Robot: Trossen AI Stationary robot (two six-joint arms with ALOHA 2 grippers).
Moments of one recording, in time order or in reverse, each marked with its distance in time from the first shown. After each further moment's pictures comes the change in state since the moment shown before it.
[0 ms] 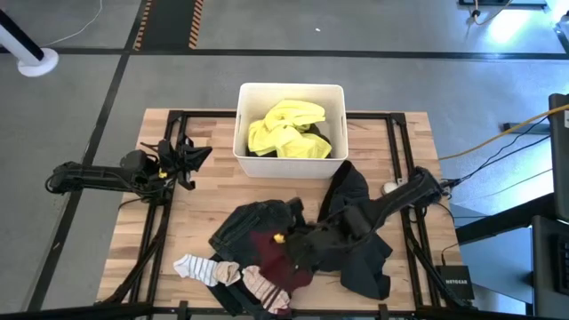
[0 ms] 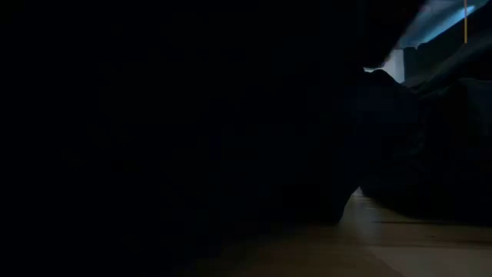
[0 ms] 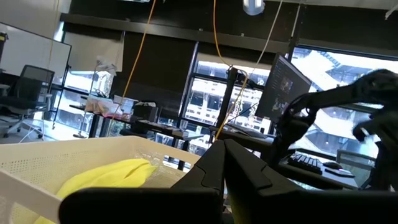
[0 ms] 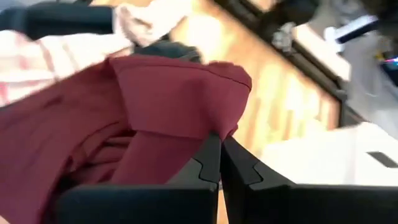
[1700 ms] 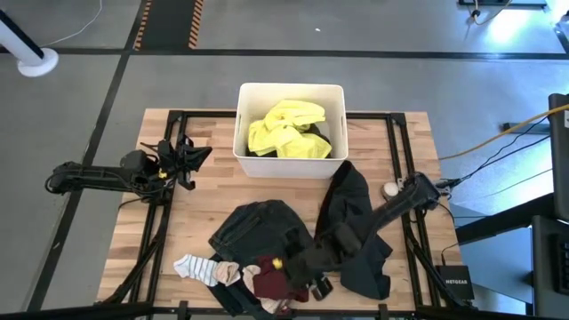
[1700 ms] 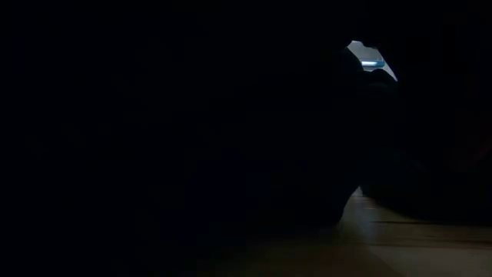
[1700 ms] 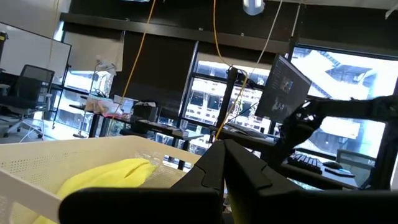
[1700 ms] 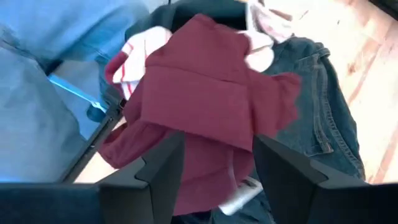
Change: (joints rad) left arm 0.000 0.000 0.000 -0.002 0.000 0.000; right arm 0.054 0.069 -0.094 0.085 -0.339 0.087
